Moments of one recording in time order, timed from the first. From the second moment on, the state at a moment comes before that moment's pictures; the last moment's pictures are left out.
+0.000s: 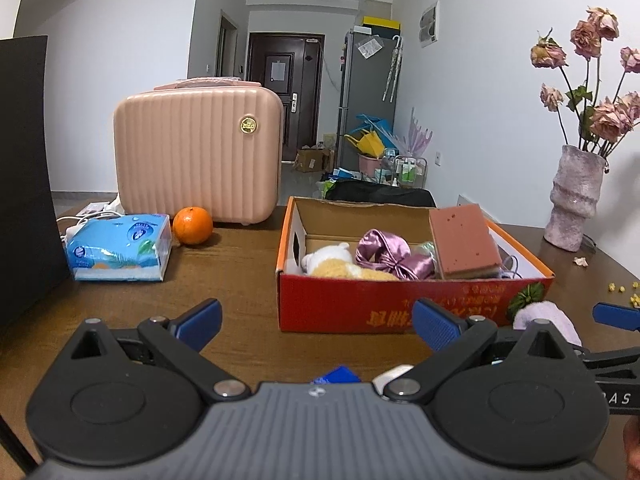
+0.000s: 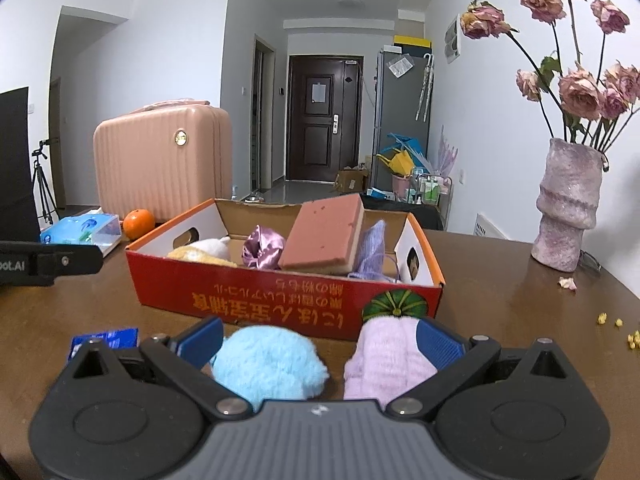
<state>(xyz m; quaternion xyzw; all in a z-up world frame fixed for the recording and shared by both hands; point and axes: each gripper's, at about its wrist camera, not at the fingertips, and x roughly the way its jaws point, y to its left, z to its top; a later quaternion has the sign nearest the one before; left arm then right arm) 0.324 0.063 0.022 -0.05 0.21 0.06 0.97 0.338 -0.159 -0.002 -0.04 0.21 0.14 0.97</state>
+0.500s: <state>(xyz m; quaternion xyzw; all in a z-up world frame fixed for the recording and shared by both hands) 0.296 0.064 0.009 -0.05 0.23 0.05 0.97 0.316 -0.172 -0.009 -0.03 0.22 0.14 0.96</state>
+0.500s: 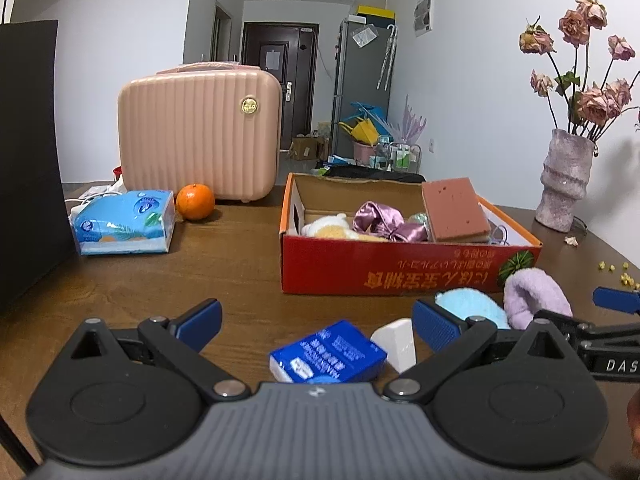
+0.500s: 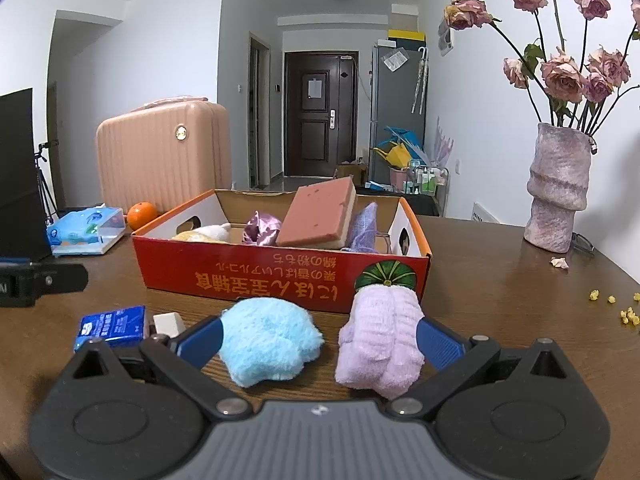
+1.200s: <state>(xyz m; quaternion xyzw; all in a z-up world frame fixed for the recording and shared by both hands) 0.300 0.085 0.001 -0.07 0.25 0.05 0.97 0.331 -0.140 -0.026 -0.06 0.24 0.20 0.95</state>
